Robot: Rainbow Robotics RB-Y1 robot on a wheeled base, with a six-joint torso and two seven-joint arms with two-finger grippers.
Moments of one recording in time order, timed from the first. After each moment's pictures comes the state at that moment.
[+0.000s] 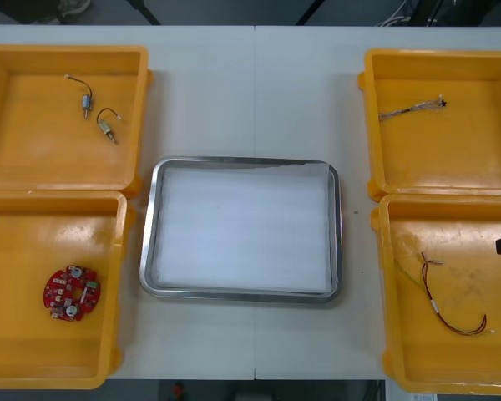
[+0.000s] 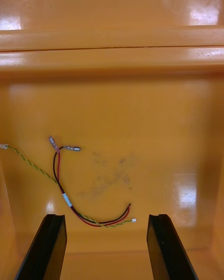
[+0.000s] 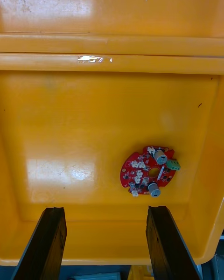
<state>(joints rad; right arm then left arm) -0.03 -0.63 -0.40 -2.33 -0.74 1.92 1.34 -0.14 0.95 0.35 -2.16 1.04 1.91 -1.18</state>
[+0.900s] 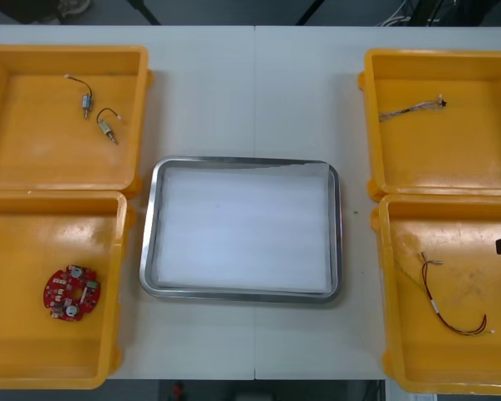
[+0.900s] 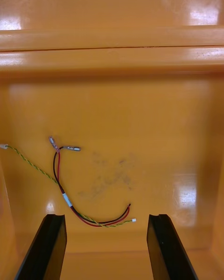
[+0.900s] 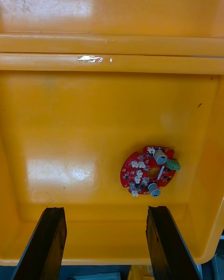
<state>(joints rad) -0.03 -0.63 -0.40 -2.33 -0.74 1.92 1.34 -0.14 0.95 0.35 -2.16 1.04 1.91 -1.18</state>
